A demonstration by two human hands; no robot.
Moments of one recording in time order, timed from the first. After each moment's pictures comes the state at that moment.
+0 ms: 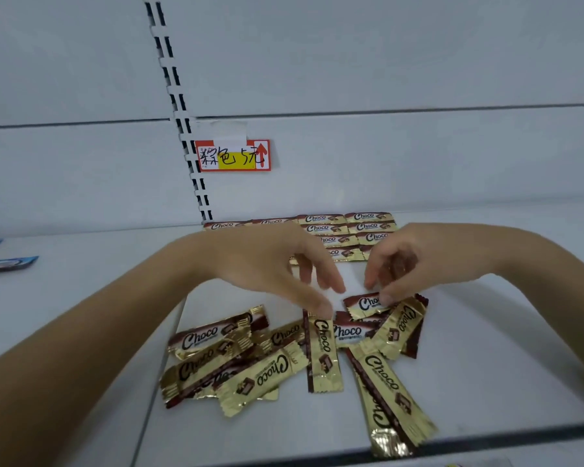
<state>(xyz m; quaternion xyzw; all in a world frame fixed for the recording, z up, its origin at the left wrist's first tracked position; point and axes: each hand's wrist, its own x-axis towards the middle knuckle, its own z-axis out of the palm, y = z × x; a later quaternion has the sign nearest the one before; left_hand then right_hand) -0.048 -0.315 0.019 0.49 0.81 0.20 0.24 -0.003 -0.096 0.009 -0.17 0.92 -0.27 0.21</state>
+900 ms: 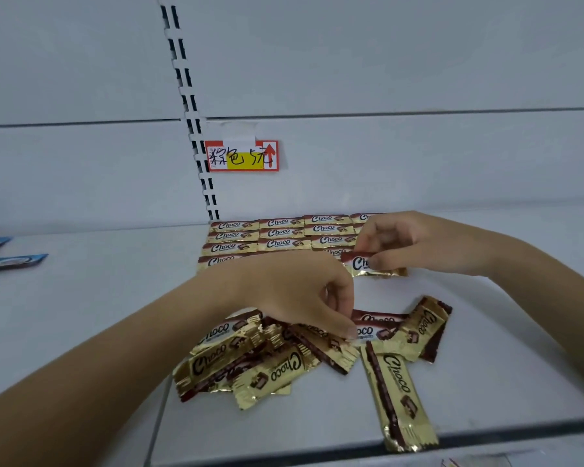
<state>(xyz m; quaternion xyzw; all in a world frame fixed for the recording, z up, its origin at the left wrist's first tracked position) -0.026 -0.302 0.002 0.45 0.84 0.17 0.24 -0.007 -0.105 -0.003 -0.14 0.88 -0.44 0.13</state>
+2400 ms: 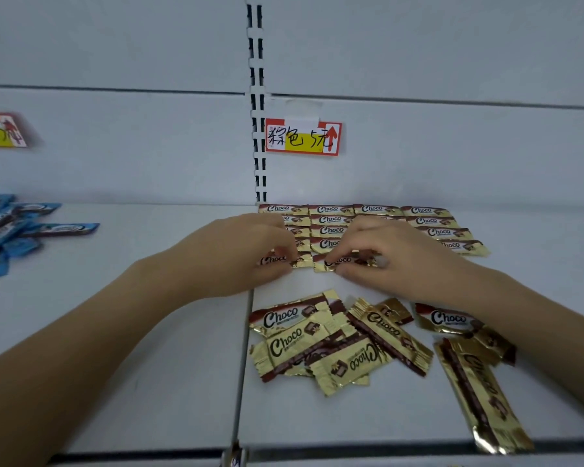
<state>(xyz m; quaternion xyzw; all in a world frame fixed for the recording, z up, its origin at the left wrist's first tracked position) -0.060 -0.414 -0.019 0.41 0.91 0.09 -0.02 -0.015 -0.197 -0.019 -0.24 0.96 -0.16 -0.04</state>
